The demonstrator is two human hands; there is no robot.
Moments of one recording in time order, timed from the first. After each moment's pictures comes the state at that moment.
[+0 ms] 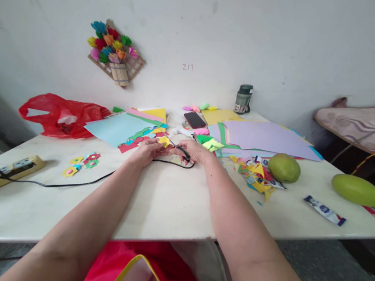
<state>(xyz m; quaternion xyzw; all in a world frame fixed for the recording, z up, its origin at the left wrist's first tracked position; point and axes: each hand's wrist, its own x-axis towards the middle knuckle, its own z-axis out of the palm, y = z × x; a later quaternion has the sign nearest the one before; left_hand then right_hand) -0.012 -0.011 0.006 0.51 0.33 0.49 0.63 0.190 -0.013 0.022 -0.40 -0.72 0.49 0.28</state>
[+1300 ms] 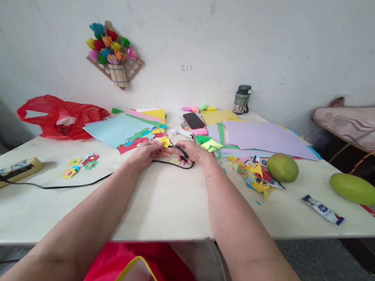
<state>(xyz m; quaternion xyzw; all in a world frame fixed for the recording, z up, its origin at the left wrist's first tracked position) -0.014 -0.010 0.005 0.53 0.34 0.47 0.62 0.186 -0.014 0.022 -0.38 -0.71 0.51 0.30</state>
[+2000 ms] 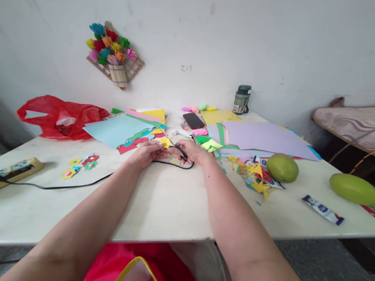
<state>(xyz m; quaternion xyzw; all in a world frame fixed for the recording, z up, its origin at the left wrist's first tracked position) -0.014 -0.011 0.006 0.53 0.35 0.45 0.63 0.184 -0.017 0.025 -0.41 -0.70 0.49 0.31</state>
